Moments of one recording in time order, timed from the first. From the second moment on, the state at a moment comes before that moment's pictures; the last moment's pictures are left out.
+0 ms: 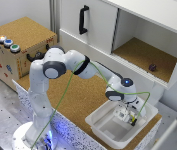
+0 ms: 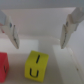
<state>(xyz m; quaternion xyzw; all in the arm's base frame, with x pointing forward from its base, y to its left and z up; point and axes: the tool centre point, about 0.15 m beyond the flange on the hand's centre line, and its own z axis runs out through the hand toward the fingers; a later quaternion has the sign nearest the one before) 0.414 -0.459 0.267 0.98 -0.04 0.15 0.10</state>
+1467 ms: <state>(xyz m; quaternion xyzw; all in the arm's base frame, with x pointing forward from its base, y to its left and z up) 0.549 -0.340 0.490 0.94 -0.08 0.34 0.03</state>
